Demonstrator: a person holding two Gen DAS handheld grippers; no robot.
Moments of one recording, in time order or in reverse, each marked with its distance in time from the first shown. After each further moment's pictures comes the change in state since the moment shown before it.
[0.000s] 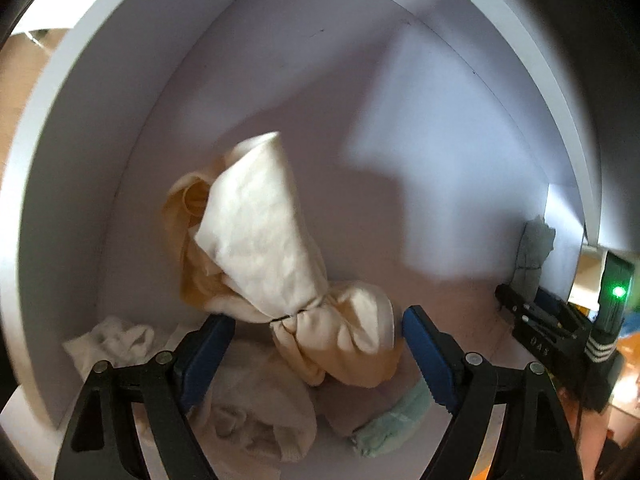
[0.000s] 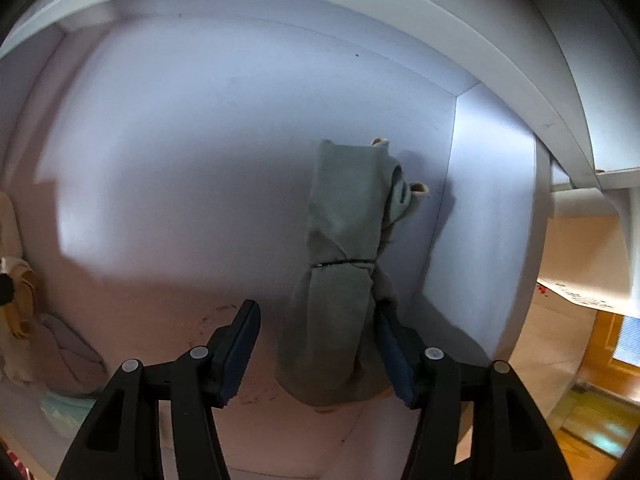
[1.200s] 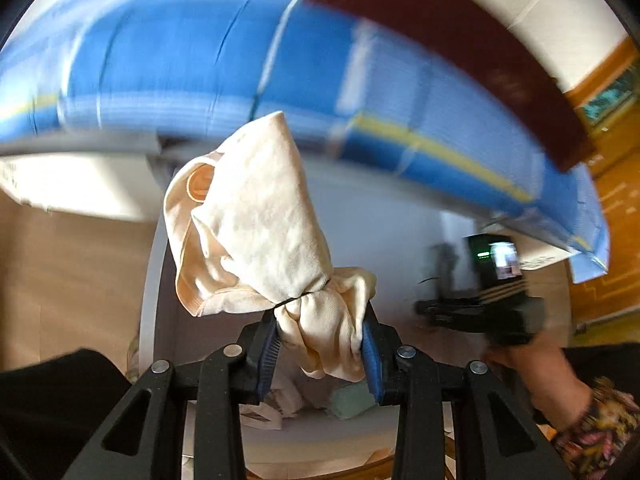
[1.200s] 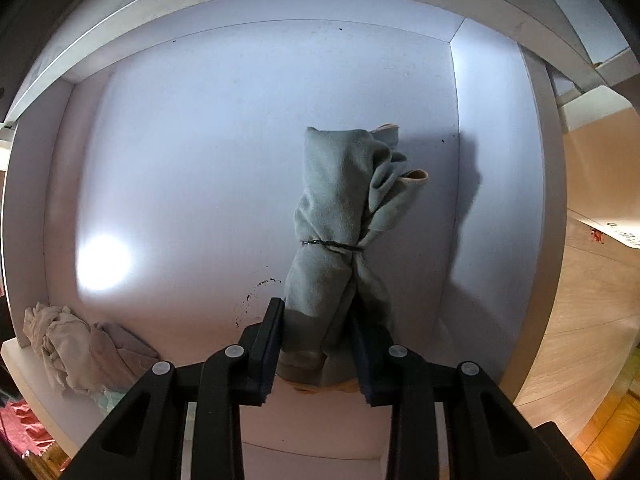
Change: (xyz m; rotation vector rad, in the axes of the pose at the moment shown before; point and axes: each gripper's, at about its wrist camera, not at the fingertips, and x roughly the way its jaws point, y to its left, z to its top) left arm -0.154 -0.106 -0.097 0.397 -0.417 -0.005; right arm 0.004 -0.047 -0.030 0.165 0.013 0.239
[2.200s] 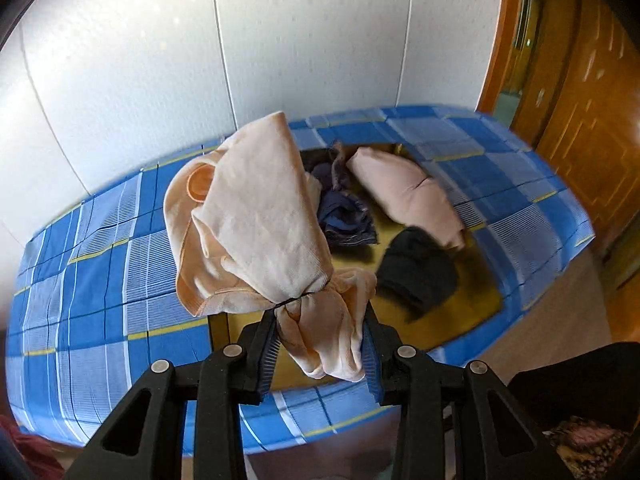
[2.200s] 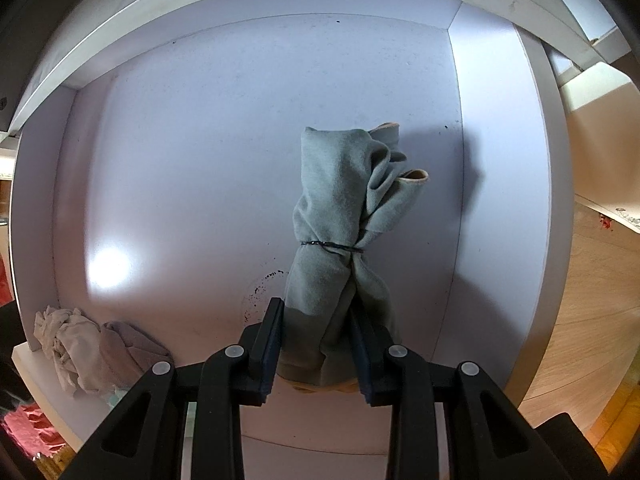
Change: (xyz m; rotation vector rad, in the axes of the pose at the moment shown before) left arm -0.119 -0.078 0.221 0.470 -0.179 0.076; right arm -0.008 -0.003 -0.001 0.038 0.013 0.048
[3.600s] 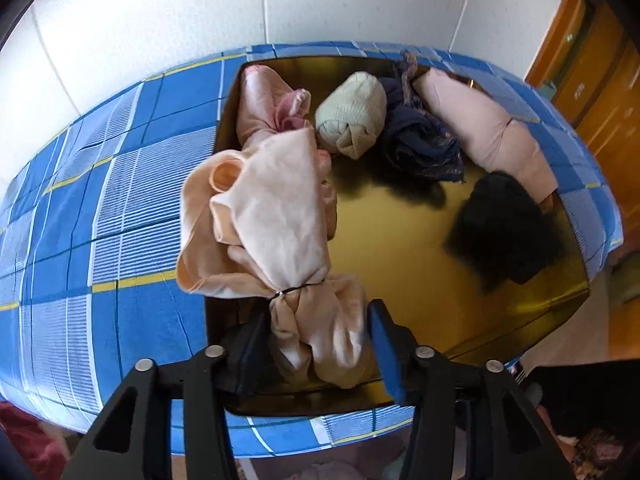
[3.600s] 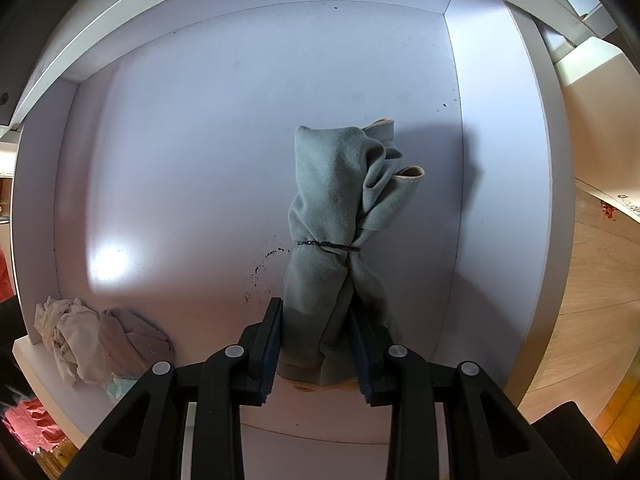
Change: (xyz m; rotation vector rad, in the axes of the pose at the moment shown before) left arm 0.072 0.055 -0.042 -0.124 0.169 0.004; right arm -0.001 0.004 0.003 0.003 0.018 -0.003
